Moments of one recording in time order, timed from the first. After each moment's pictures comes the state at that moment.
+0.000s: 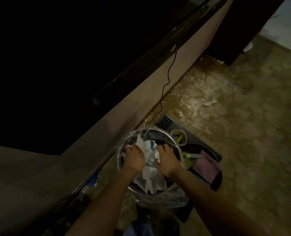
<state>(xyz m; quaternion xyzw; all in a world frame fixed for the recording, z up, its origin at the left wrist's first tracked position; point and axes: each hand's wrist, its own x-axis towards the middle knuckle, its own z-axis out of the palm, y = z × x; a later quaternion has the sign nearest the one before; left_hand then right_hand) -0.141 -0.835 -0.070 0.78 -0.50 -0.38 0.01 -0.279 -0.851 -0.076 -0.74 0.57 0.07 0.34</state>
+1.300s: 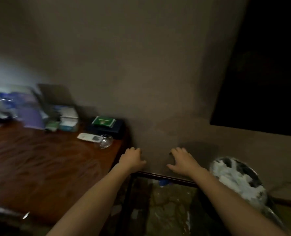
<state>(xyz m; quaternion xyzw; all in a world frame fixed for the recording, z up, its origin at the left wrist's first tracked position) -0.135 -0.387 0.143 0.96 -0.20 -0.17 0.11 -0.214 -0.580 0.140 -0.99 0.04 0.08 0.13</state>
